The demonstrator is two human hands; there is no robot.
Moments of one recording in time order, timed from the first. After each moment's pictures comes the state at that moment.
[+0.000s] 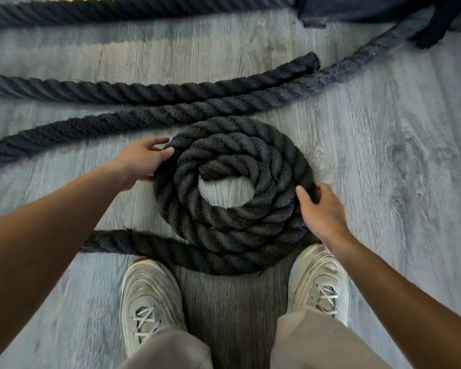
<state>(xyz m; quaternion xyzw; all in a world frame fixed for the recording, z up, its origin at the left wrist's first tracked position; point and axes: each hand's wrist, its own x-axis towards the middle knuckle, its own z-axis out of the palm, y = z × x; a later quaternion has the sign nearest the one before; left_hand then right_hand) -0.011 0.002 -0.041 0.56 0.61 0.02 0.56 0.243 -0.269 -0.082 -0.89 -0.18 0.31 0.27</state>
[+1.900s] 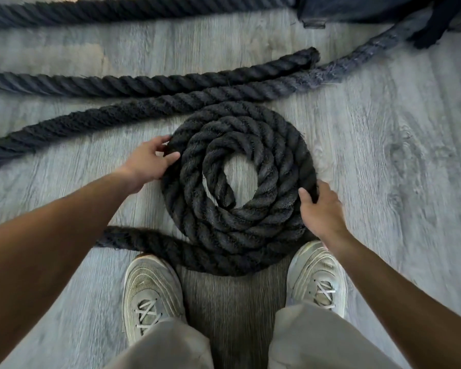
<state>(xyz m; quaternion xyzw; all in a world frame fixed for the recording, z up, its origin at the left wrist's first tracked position) -0.014 -0.001 -0.065 0.59 0.59 0.06 0.54 0.241 -0.270 -0.078 -0.90 -0.20 0.31 0.24</state>
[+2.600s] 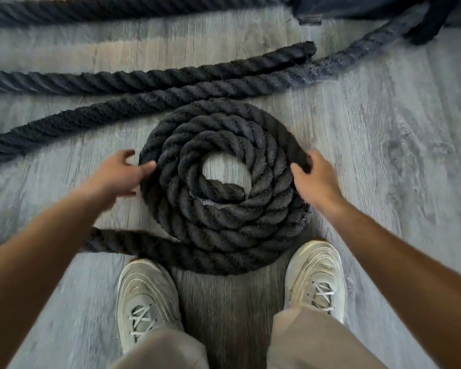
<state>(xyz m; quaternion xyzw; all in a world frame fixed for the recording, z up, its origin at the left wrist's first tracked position) -0.047 -0.015 -0.044 0.54 0.67 0.03 0.50 0.263 -0.220 -0.057 -0.88 -0.25 0.29 0.27</state>
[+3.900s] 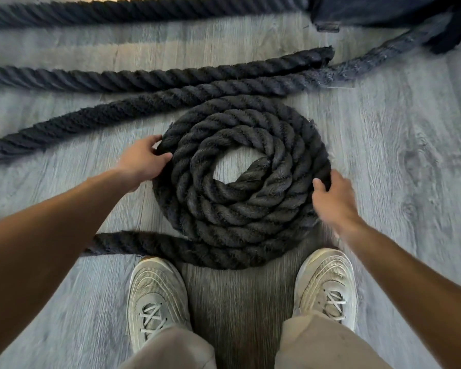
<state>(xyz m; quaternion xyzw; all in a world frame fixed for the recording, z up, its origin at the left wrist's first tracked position) -0.032 0.013 -0.066 0.62 0.64 0.04 0.46 0.257 -0.237 -0.070 -0.90 -0.20 0.29 0.25</state>
